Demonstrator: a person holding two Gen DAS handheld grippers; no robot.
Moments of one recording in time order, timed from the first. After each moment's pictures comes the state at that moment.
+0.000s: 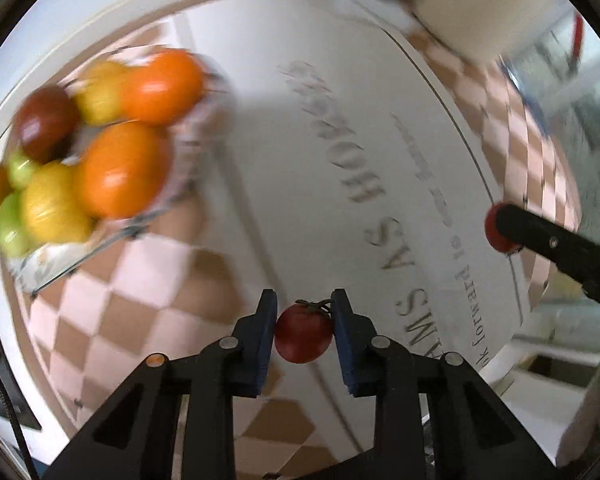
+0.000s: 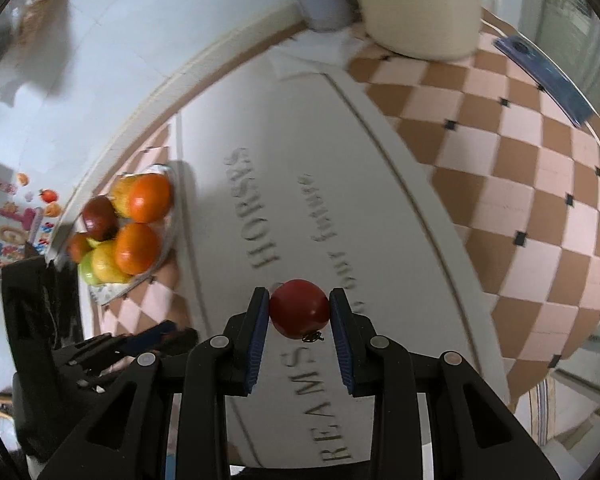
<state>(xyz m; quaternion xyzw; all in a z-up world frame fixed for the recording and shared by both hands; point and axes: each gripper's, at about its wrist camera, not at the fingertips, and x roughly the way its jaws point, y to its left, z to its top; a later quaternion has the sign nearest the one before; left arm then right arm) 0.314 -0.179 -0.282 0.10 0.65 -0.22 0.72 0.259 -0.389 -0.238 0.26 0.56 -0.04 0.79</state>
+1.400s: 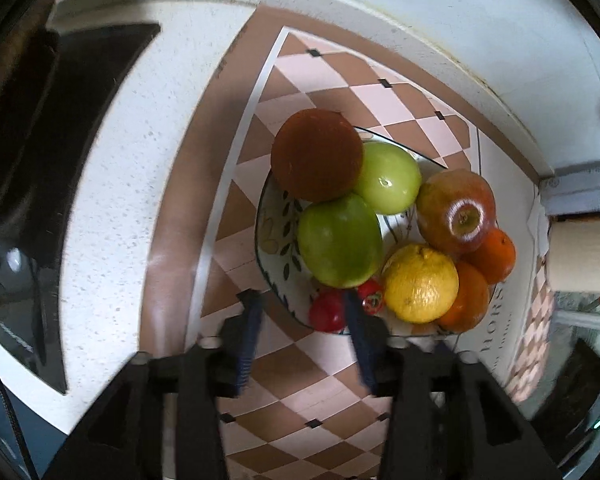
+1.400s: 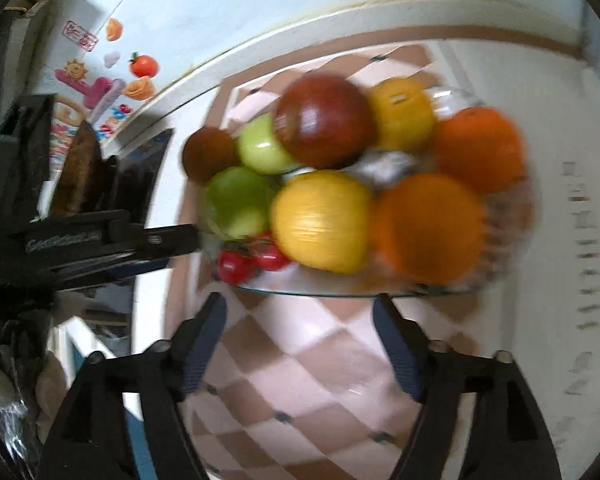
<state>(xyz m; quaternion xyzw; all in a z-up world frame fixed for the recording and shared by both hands) 0.422 0.054 -0.266 -0.13 0.67 -0.04 0.73 0.369 -0.155 -0.255 0.12 0.59 0.10 0.79</state>
